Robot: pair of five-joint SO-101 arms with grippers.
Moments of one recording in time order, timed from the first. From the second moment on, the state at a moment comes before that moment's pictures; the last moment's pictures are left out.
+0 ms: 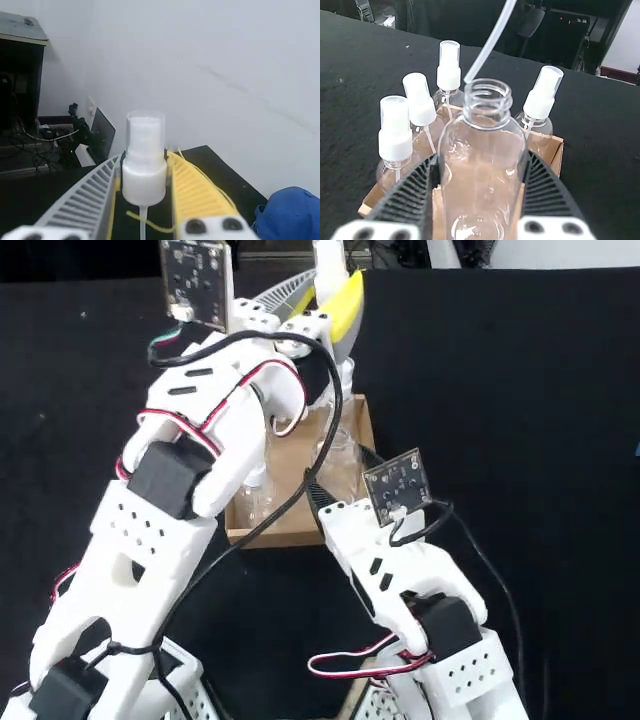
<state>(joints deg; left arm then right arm) 26.1 -28.9 1.5 33.6 14.8 -23.9 -83.6 74.0 40.4 0.5</state>
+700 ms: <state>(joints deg) 26.2 -28.9 2.1 32.4 14.8 -23.9 -83.6 74.0 40.4 0.5</state>
